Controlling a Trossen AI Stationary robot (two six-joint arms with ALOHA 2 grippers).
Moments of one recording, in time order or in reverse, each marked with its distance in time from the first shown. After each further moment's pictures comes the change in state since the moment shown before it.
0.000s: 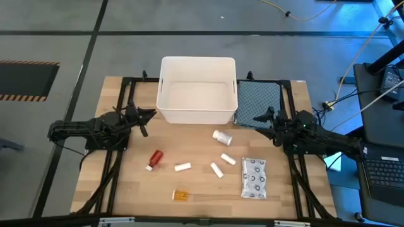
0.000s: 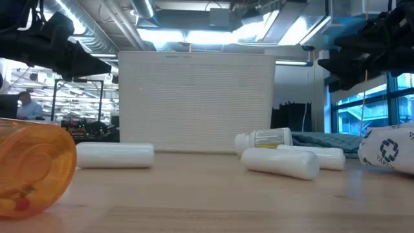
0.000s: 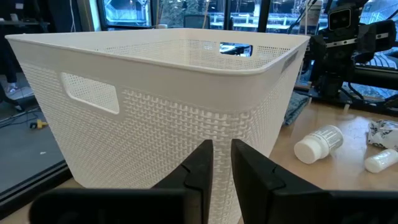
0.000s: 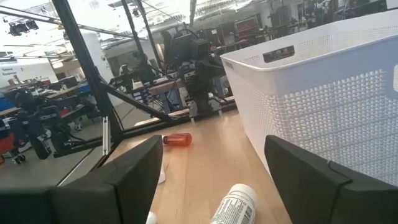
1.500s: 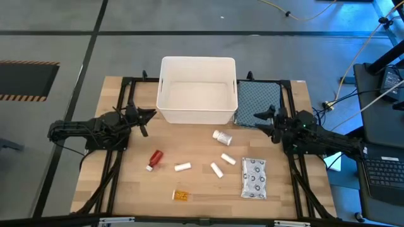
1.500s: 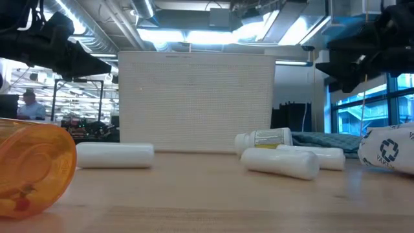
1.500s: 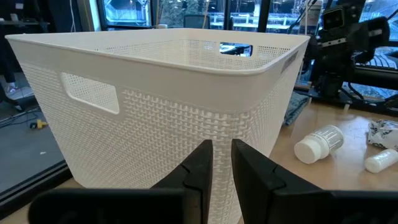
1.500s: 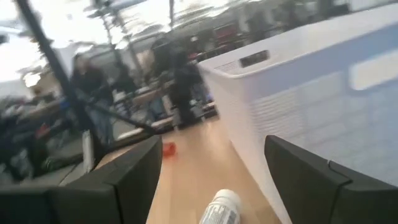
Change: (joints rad) left arm 0.000 0.000 0.000 0.000 0.000 0.000; right arm 0.000 0.000 0.000 0.010 0.129 0.087
